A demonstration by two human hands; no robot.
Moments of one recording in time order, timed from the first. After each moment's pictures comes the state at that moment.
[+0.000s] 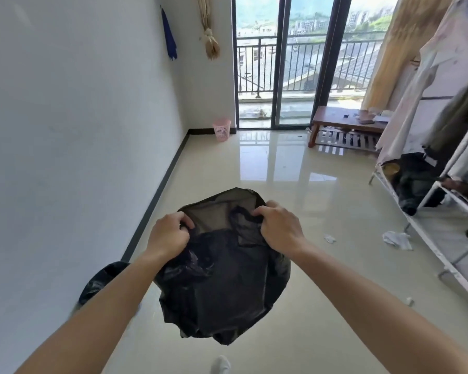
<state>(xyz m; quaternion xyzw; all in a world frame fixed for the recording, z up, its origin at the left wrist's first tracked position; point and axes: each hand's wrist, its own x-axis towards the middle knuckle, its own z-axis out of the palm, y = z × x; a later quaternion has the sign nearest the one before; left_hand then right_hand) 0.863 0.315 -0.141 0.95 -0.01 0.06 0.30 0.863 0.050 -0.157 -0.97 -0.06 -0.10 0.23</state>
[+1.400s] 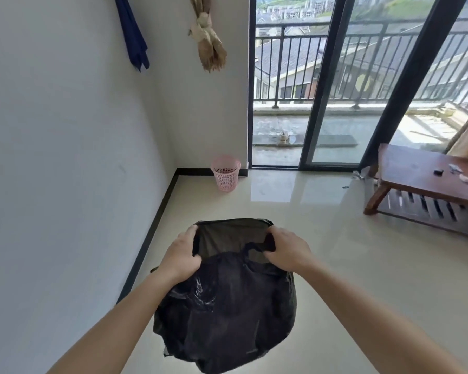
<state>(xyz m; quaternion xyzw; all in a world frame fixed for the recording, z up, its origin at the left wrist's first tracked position) 2.200 0.268 -0.199 0.94 -0.04 -0.09 0.31 2.213 -0.006 -0.218 -0.97 -0.04 0.09 0.21</state>
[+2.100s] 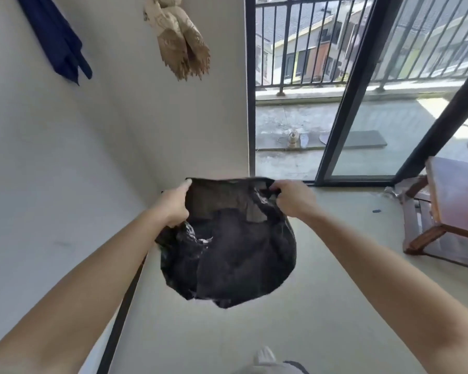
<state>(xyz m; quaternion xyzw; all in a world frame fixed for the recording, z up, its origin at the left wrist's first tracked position) 2.859 0.210 -0.155 0.98 0.01 -0.14 0.13 2.856 -0.081 -0.184 -0.97 0.03 0.04 0.22</state>
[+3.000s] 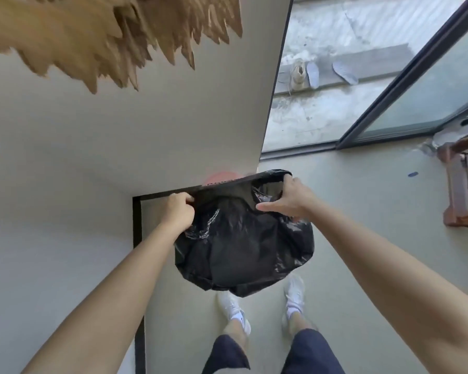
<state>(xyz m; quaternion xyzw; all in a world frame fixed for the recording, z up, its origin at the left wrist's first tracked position) 3.411 0.276 -0.388 0.95 0.09 -0.23 0.20 3.368 0.005 -0.396 -0.92 0.17 0.29 0.22</state>
